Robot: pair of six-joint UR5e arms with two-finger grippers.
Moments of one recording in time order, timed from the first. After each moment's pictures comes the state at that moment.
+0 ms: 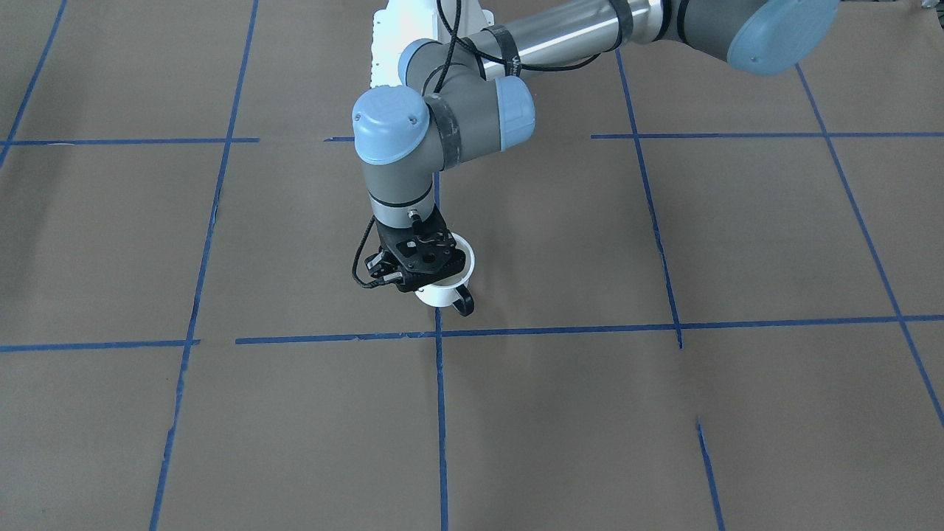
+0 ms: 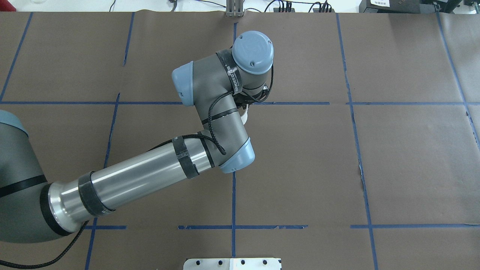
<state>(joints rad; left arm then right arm) -0.56 -2.70 -1.14 -1.61 -1.80 -1.55 1.57 -1.70 1.68 -1.49 2.35 0.08</state>
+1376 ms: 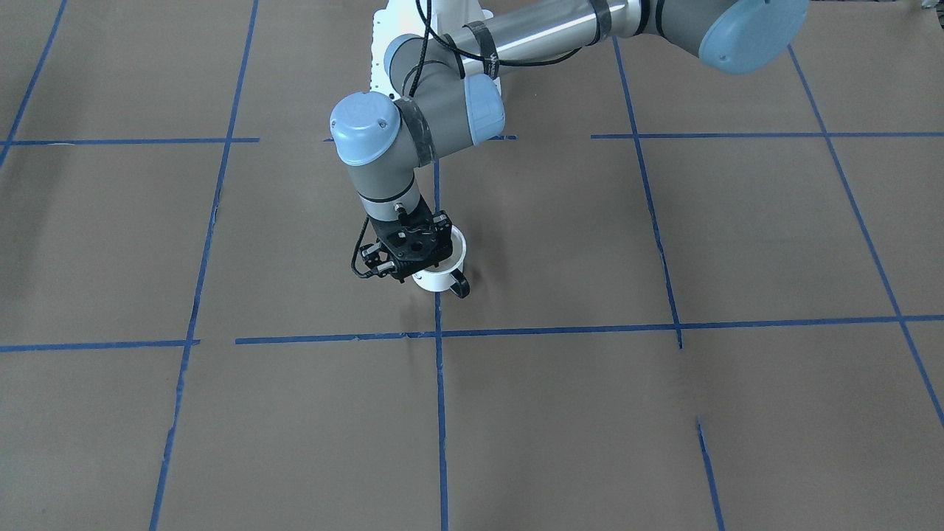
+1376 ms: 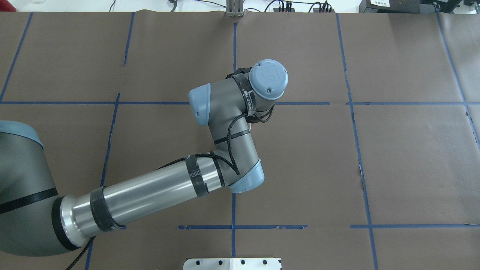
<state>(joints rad) -0.50 -2.69 -1.15 -1.54 -1.75 -1.59 1.57 -1.70 1.68 -1.49 2.35 0.08</state>
